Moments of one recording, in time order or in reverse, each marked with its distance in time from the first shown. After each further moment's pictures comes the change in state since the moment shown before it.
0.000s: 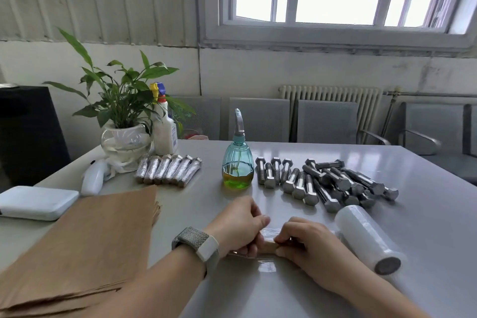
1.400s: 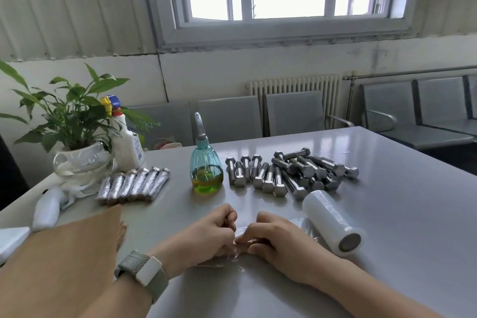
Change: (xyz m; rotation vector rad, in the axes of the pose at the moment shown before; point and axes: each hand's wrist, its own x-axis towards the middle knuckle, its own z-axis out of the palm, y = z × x) left_hand -0.011 0.000 -0.007 0.048 -0.205 0.122; right_hand -0.004 0.007 0.007 -0.023 -0.023 -0.066
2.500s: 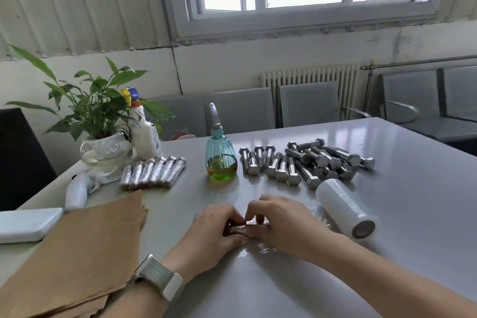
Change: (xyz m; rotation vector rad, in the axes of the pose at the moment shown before) left_hand -0.011 -0.039 -0.005 0.696 0.309 0.349; right_hand 0.021 -0.016 0.003 -0.159 -0.007 0.099
